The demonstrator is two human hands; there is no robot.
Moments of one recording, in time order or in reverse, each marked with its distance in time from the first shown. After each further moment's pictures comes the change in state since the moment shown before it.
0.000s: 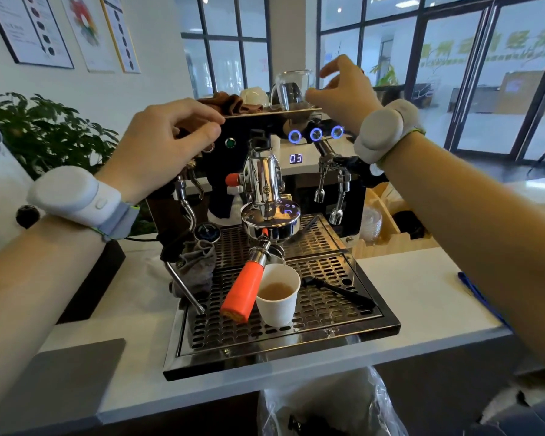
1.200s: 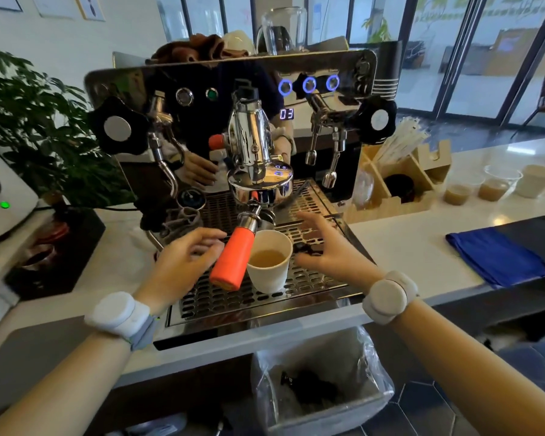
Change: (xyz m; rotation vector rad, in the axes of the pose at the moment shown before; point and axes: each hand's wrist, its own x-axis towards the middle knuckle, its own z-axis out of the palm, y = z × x) left_hand -0.152 -0.076 0.112 -0.378 -0.286 -0.487; right_hand -0.210 0.129 0.084 0.217 -0.557 0.202
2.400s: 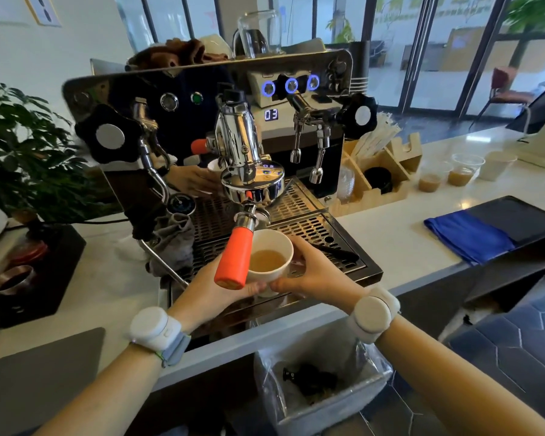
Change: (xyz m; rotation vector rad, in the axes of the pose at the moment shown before) left_hand -0.006 -0.008 0.038 -0.112 -0.265 0.050; right_hand -0.023 -0.009 0.042 0.193 0.000 0.085
